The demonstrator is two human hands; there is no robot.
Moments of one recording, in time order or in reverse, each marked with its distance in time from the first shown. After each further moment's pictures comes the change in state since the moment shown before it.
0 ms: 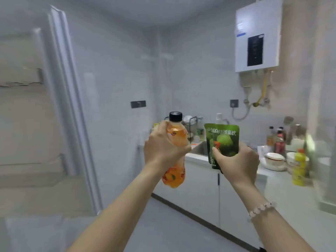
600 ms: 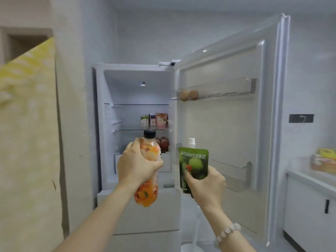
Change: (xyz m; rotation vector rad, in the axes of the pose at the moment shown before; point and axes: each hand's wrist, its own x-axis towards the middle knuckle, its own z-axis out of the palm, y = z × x) left_hand -0.096 -0.241 -0.417 0.712 0.594 -0.536; right_hand -0.299 -0.315 0.266 0.657 -0.773 -0.140
